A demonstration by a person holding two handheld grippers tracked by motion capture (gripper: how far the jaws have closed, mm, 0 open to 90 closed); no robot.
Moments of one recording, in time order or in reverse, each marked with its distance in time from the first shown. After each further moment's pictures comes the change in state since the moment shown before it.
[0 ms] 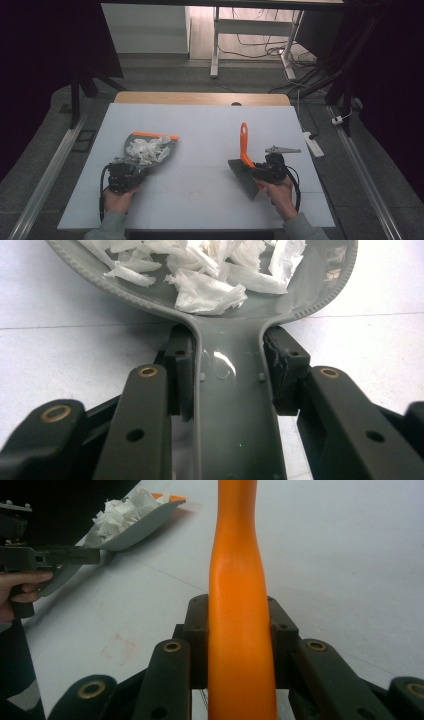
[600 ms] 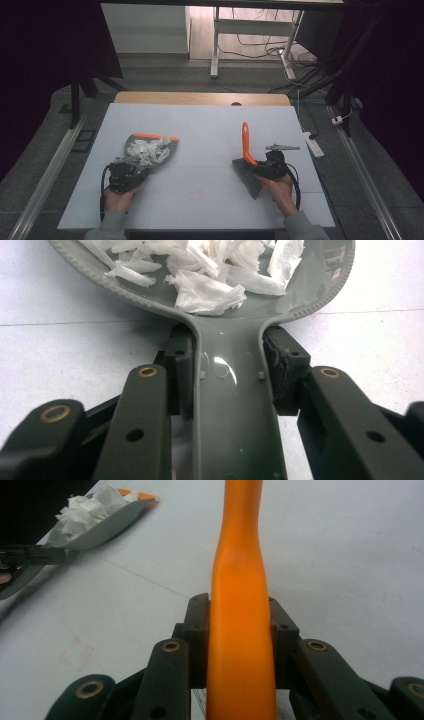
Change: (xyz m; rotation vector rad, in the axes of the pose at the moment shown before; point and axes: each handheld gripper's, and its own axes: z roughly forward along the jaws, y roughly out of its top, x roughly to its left) left arm 0.001 0.000 0.004 0.015 0.008 0.002; right arm -0.021 0.001 0.009 0.031 -0.070 0.026
